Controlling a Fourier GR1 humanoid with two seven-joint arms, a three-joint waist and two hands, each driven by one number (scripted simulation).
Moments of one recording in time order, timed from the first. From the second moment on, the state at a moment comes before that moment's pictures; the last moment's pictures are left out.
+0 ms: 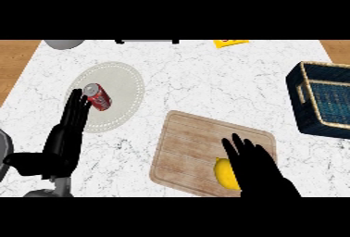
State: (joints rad) left arm -0.01 0.23 -0.16 -1.67 0.19 0.28 -0.02; right arm -0.05 -0.11 0.67 -2.31 0.96 0.64 1.04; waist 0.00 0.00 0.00
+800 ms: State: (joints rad) left arm -0.03 0.19 -0.12 -1.65 0.15 0.24 -0.02; right arm 0.06 -0.07 0.68 -2.20 1.12 0.60 0.94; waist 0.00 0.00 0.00
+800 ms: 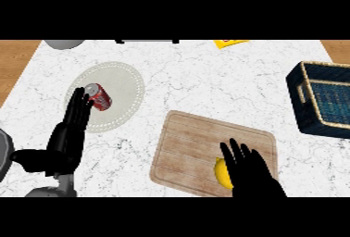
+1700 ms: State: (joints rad) left arm -0.02 0.15 -0.08 -1.66 0.10 0.19 0.00; right arm 0.06 -0.04 0.63 -2.01 1.19 0.45 0.87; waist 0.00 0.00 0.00
